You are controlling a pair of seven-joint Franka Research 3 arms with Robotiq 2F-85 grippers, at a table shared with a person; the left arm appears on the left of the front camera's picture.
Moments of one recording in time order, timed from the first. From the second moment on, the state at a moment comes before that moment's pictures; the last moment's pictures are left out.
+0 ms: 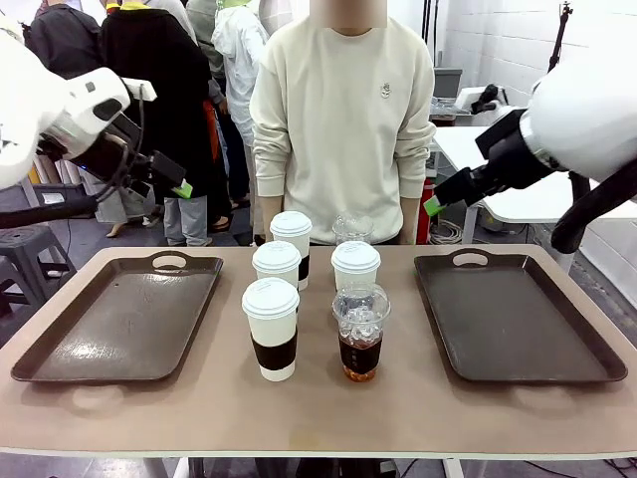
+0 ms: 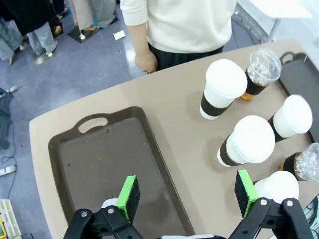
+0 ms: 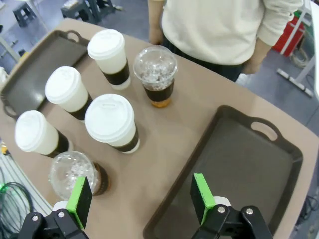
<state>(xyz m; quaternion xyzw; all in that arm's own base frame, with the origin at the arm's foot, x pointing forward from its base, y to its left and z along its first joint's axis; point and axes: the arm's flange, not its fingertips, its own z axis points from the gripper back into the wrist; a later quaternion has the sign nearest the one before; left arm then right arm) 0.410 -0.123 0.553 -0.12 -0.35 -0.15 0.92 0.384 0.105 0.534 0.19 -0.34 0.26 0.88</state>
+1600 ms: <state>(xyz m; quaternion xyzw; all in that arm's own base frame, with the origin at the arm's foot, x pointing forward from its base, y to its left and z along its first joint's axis) 0.407 -0.087 0.518 -0.25 -0.28 -0.08 0.92 0.387 0.052 0.508 0.33 -0.35 0.17 0.86</state>
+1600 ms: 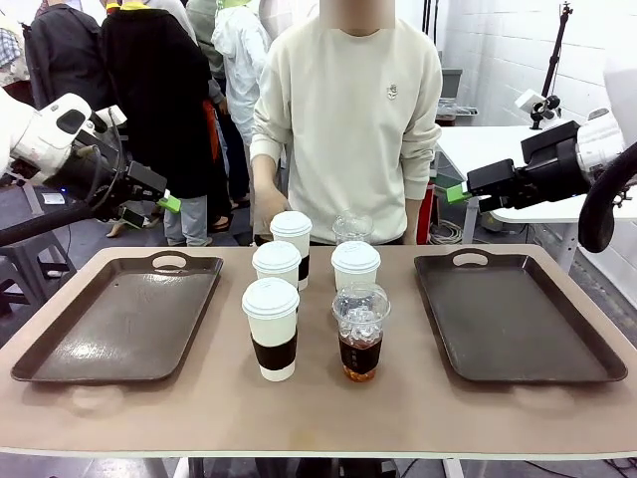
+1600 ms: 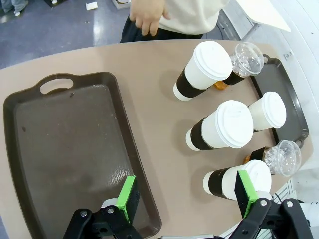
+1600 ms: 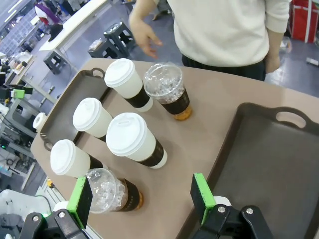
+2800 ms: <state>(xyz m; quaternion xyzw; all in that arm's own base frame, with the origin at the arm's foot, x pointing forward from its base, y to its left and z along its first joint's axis) 0.407 -0.087 0.518 -0.25 -0.28 -0.08 0.92 0.406 0.055 0.477 0.36 -0.35 0.46 0.73</state>
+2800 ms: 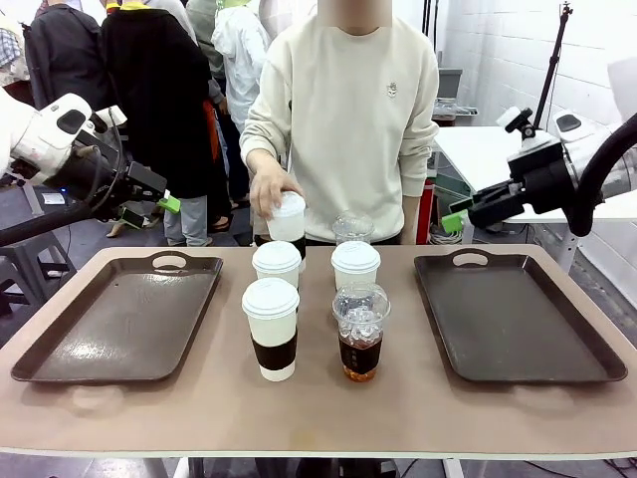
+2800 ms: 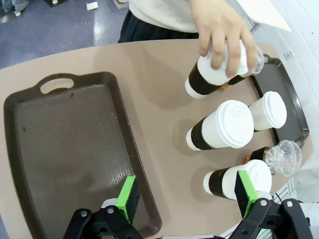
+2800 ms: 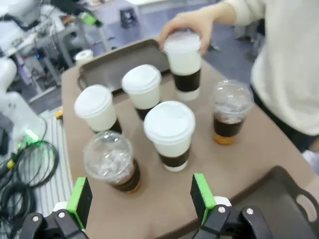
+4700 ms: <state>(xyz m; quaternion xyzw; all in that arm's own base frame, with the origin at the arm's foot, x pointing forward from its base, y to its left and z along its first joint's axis) 0.407 -0.088 0.518 -0.25 -0.28 -0.08 0.92 0.383 0.065 0.370 0.40 -0.42 0.53 0.62</state>
